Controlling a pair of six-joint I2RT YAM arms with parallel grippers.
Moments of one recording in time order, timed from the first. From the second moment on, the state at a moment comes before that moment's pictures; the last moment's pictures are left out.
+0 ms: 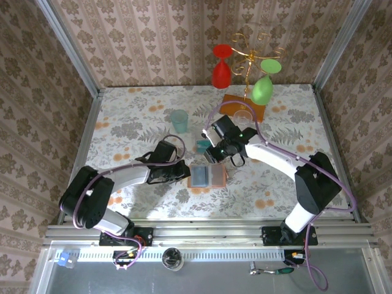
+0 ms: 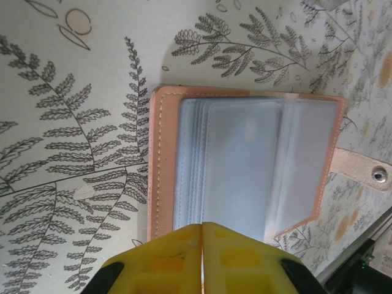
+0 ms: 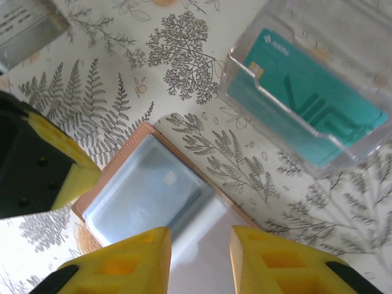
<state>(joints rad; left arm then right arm) -0.63 1.48 0.65 -0.14 0.44 -0.84 0.63 1.64 1.18 -0.56 -0.18 0.08</state>
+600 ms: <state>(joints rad) -0.66 1.51 0.65 -0.15 0.41 -0.84 0.67 1.63 1.05 -0.36 -0.25 0.53</state>
